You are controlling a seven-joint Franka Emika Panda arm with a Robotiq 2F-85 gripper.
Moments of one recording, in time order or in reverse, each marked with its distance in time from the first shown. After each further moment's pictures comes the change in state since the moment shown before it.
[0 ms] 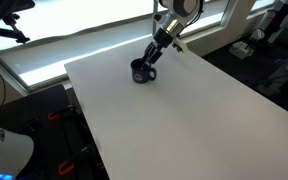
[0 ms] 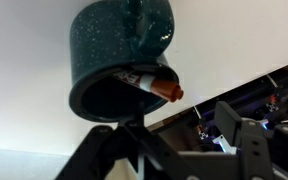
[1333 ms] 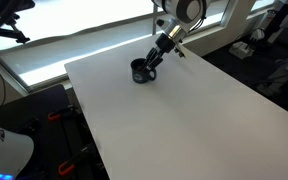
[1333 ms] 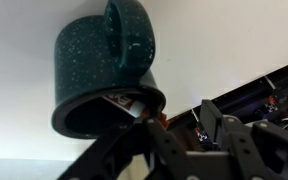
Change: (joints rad) arm -0.020 0.020 -0.013 0.000 0.000 0.002 0.000
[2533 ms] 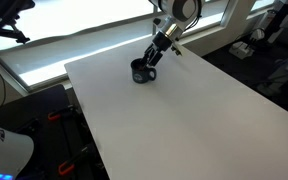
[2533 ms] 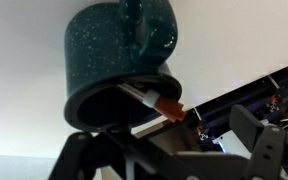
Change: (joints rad) arm 0.026 0.003 0.005 0.001 0.000 0.000 0.000
